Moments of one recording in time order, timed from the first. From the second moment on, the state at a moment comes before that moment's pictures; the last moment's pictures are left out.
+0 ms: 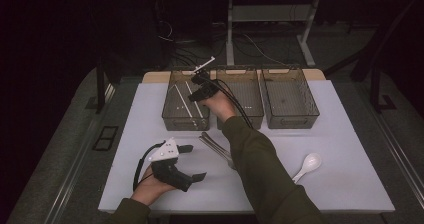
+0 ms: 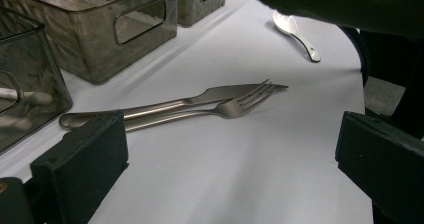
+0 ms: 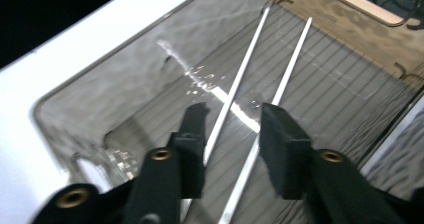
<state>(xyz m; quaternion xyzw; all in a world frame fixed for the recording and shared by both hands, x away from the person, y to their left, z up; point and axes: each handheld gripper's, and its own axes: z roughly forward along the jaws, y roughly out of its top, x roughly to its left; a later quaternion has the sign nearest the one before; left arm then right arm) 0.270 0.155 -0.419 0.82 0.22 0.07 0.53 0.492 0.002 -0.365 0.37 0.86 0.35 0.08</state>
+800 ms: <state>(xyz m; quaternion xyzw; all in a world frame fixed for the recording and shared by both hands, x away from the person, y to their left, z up) 0.270 0.154 -0.421 0.82 0.22 0.07 0.52 0.430 -0.076 -0.330 0.31 0.84 0.43 0.07</state>
